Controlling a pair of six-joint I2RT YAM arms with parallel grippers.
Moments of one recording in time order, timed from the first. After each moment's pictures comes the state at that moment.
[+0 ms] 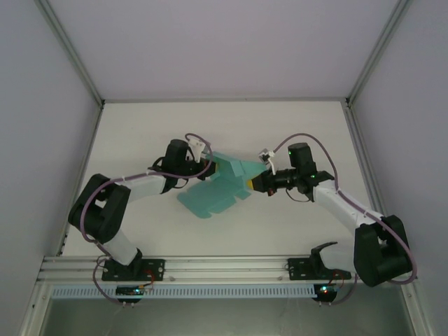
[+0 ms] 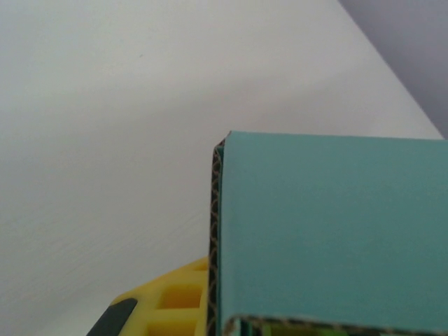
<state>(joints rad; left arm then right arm) -0.51 1.63 0.79 0.27 0.50 -0.32 0.33 1.25 0.71 -0.20 -0.99 0.03</state>
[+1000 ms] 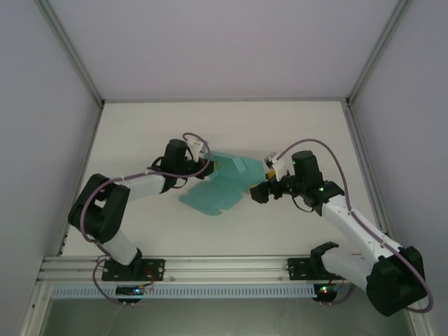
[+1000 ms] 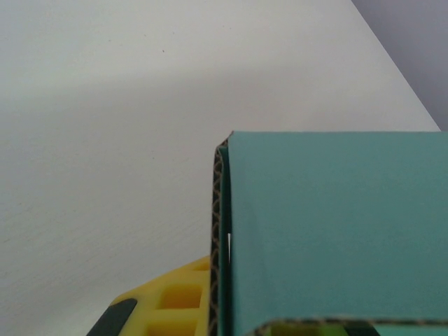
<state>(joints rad) -0.50 1.63 0.79 0.25 0.46 -0.35 0.40 1.02 0.67 -0.35 -0.53 -0.02</state>
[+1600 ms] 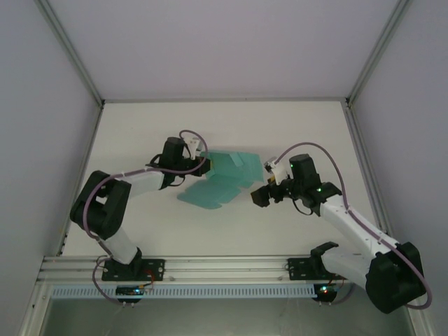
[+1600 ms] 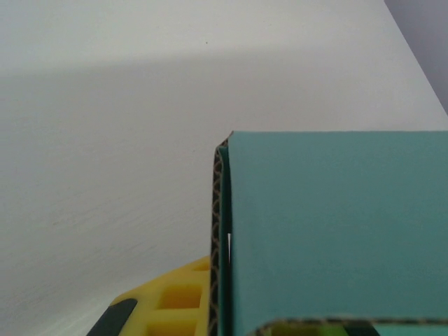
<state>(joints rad) -0.45 1.66 0.82 0.19 0.46 -0.38 0.40 1.05 0.63 -0.38 -0.49 -0.04</state>
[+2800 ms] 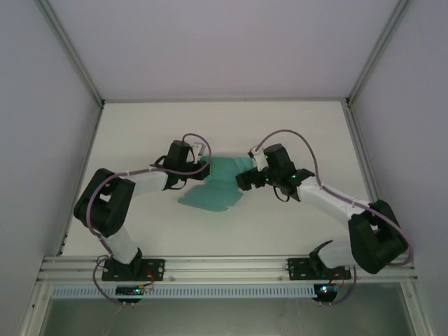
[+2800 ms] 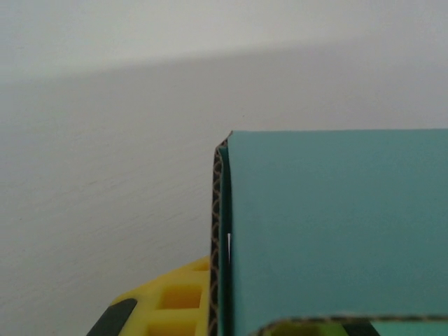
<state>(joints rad) -0.49 1.69 0.83 0.10 0.31 -0.36 0.55 1.32 0.78 -0.18 -0.16 0.09</state>
